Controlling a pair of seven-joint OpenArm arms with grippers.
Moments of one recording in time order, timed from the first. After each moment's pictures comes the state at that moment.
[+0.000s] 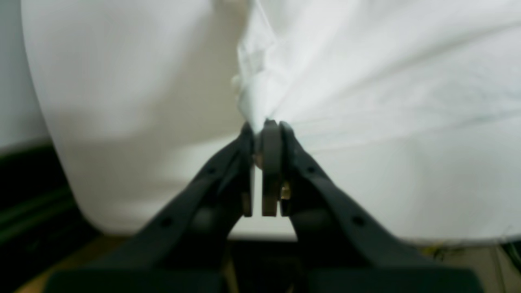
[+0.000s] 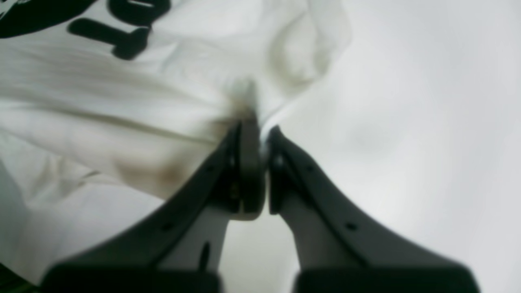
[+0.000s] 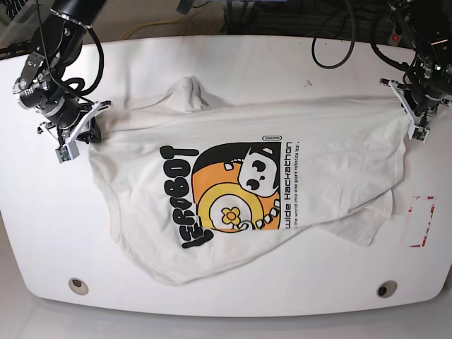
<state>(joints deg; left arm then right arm) 16.2 -18.1 -31.7 114.9 -13.3 -32.9 74.3 -8.3 13.7 33.7 103.1 29.3 39.8 -66.4</state>
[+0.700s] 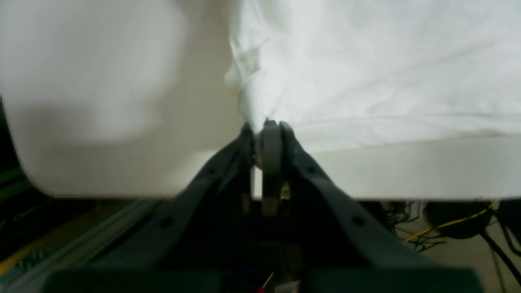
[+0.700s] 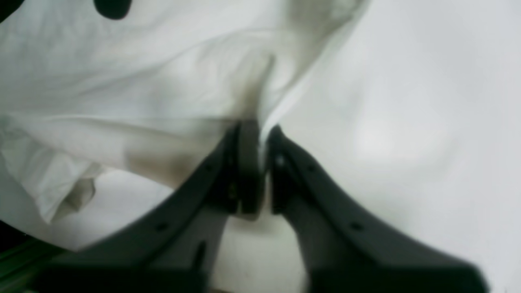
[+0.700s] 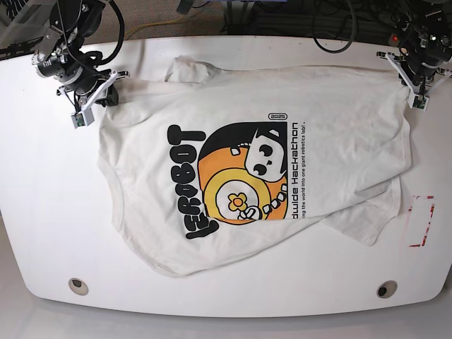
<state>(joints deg) 28.1 -14.1 -37.2 114.4 -12.6 -33.0 63.1 -16.0 7.0 35.0 102.7 28.7 39.6 -66.3</state>
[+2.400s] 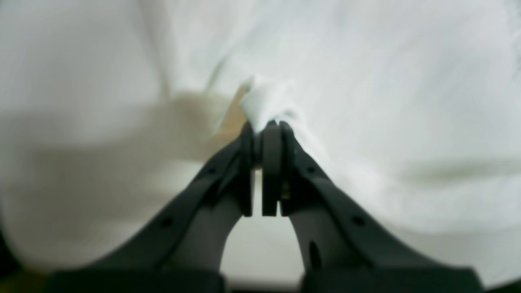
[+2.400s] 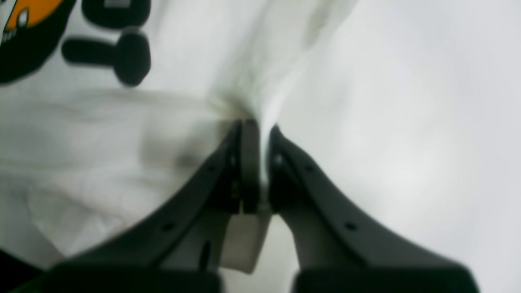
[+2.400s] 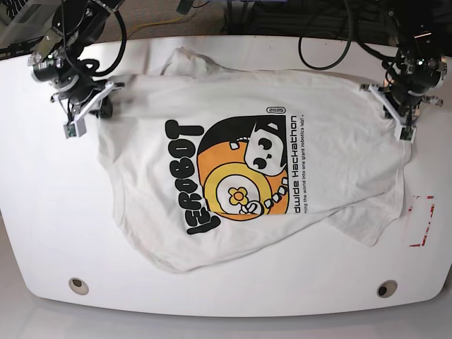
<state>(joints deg) 15.9 -12.8 -25.9 114.2 -12.9 -23.4 63.7 -8.3 3.9 40.7 107.2 28.2 39.8 -72.5</state>
